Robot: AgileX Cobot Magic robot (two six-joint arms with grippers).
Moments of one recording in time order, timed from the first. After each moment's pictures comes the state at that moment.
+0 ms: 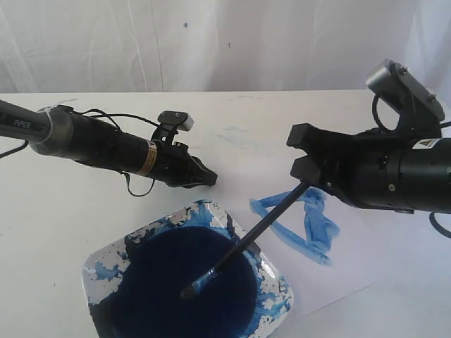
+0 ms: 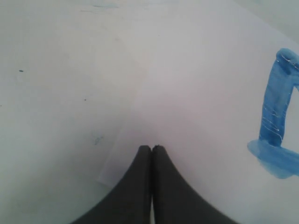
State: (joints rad) left arm -0.40 2.23 -1.40 1.66 -0.61 -1.62; right arm 0.60 1.16 -0.64 0.83 0.24 -0.08
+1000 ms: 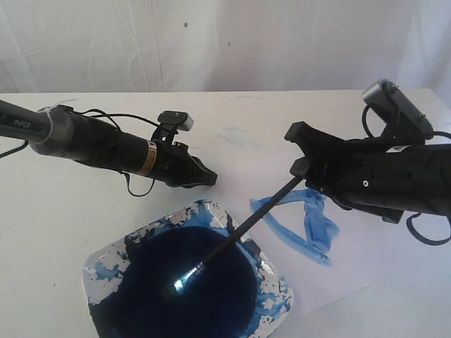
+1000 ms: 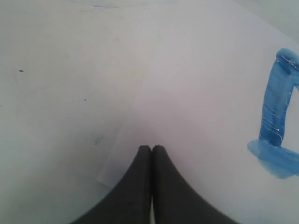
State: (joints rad) left arm -0.40 2.23 -1.40 1.66 -0.61 -1.62; right arm 0.60 1.32 -0.64 0.94 0.08 -0.03
